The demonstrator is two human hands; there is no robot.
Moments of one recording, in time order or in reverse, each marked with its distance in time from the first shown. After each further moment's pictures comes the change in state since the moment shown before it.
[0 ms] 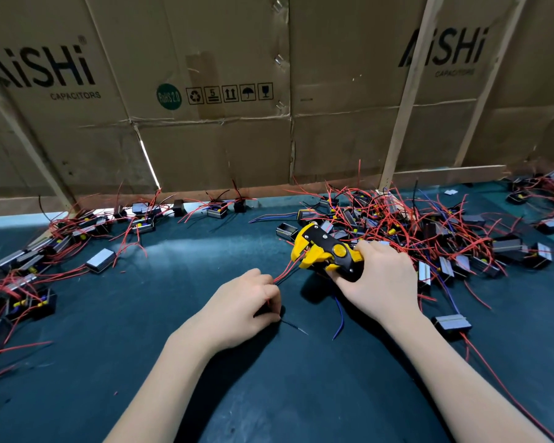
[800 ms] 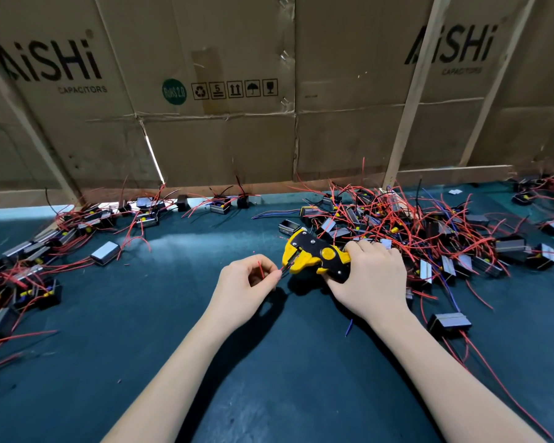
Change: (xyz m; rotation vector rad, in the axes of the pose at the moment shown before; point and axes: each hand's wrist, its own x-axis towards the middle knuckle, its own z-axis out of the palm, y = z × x) left_hand 0.008 0.007 0.013 -0.707 0.404 -0.422; right_hand -0.002 -0.013 0.007 -0.170 -0.050 -0.067
